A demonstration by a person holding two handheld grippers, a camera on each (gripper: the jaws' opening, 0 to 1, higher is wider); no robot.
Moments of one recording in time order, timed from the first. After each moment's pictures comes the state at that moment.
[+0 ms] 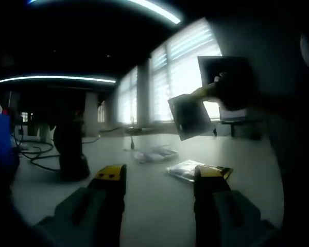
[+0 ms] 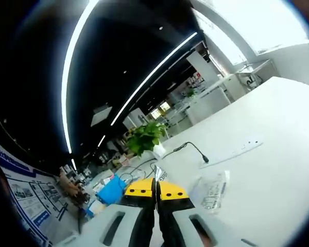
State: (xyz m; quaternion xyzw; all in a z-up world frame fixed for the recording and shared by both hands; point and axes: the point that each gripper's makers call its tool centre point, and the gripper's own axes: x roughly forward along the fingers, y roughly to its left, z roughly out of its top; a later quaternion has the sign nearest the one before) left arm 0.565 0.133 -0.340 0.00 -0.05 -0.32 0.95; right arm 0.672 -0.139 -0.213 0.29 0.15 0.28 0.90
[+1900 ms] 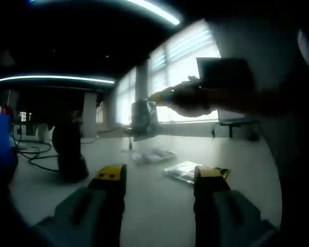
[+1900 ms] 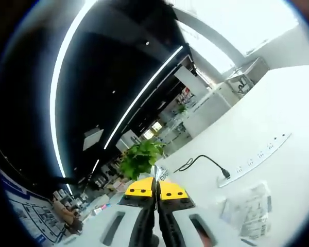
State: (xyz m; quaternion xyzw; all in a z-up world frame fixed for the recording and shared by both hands) left arm 0.563 0.134 -0.339 0.00 -0.05 -0.33 0.94; right arm 0.793 -0.029 -0.213 0.36 0.09 0.21 0.91
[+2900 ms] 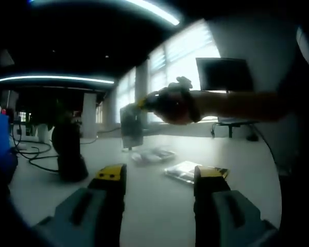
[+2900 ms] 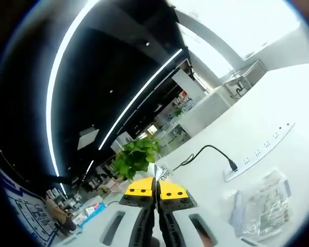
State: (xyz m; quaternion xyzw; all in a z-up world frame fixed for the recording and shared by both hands) left arm 0.567 0.140 -0.340 0.00 -0.05 -0.33 0.94; right arm 0.799 0.019 -0.235 0.34 0.08 0.19 0.92
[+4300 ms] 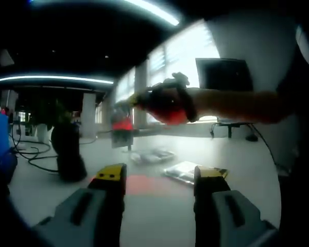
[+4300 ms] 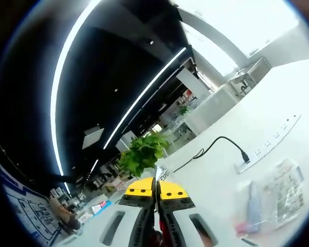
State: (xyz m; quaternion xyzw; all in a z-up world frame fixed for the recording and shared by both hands) left arm 0.562 0.133 -0.339 0.00 -0.06 -0.34 0.94; right arm 0.763 0.050 -0.223 0.34 0.07 0.21 0.92
